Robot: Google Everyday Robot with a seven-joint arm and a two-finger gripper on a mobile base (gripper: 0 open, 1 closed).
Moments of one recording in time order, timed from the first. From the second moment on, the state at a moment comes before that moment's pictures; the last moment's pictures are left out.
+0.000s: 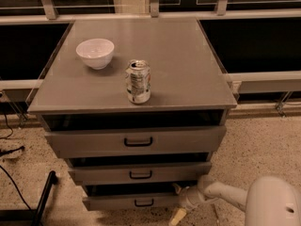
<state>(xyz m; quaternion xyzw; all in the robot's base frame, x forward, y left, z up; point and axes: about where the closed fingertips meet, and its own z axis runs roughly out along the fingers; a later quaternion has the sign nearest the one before) 0.507 -0.122 0.174 -0.60 0.73 0.24 0.23</state>
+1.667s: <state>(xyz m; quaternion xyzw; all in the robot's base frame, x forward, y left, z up) 0.488 -0.128 0.184 -0.58 0.75 0.25 0.19</state>
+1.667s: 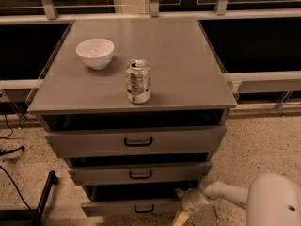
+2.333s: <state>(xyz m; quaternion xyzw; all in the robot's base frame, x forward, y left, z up) 0.475 -0.131 0.184 -0.57 0.76 0.26 0.17</state>
